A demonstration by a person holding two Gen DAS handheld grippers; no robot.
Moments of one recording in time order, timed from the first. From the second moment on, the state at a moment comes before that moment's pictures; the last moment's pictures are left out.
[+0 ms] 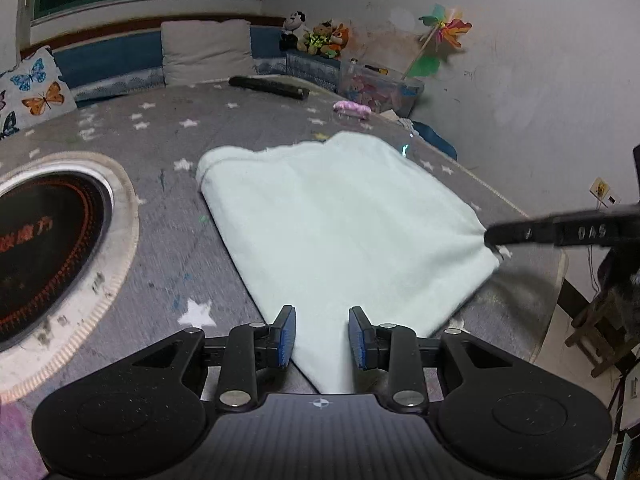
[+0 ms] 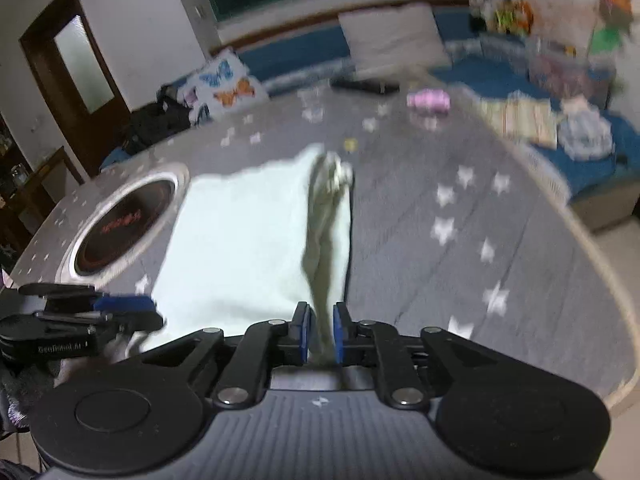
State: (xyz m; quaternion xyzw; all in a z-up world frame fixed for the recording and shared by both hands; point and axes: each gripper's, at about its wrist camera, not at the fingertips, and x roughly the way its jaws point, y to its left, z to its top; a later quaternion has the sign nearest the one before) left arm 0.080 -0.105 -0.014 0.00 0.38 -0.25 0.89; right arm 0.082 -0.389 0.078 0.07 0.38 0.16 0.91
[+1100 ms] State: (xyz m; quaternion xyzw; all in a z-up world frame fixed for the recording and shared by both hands) left arm 0.184 -0.107 -0.008 0.00 0.37 -0.20 0.91; right arm 0.182 -0.354 0.052 0.08 0.36 0.21 0.90
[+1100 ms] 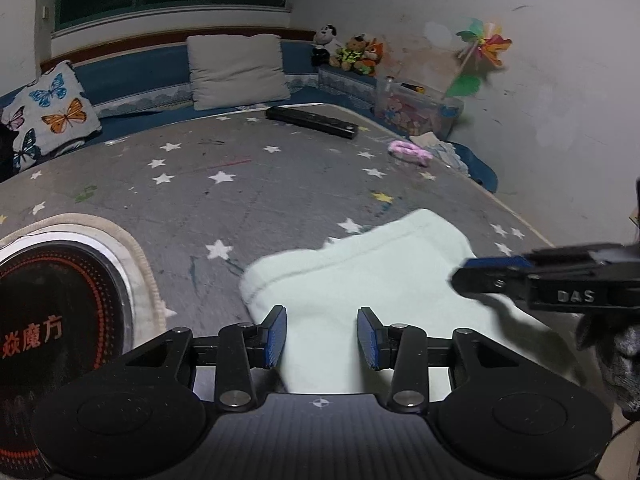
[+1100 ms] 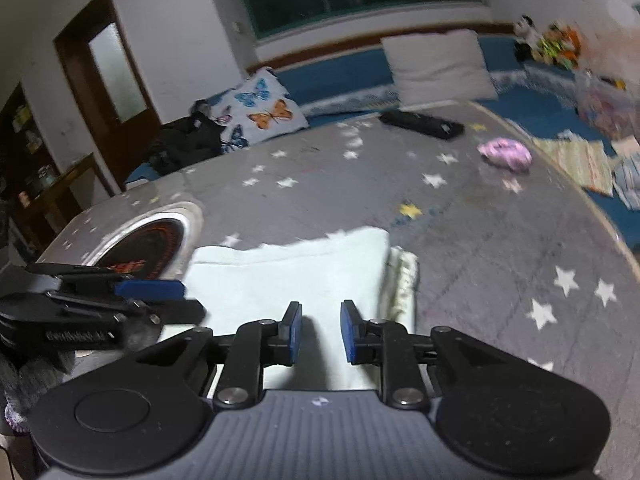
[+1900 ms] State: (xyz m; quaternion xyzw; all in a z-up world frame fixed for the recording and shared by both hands) left arm 0.221 -0.109 -0.019 0.02 0.37 -0.16 0.91; right arm 0.234 -0.357 0.047 0.09 0.37 0.21 0.90
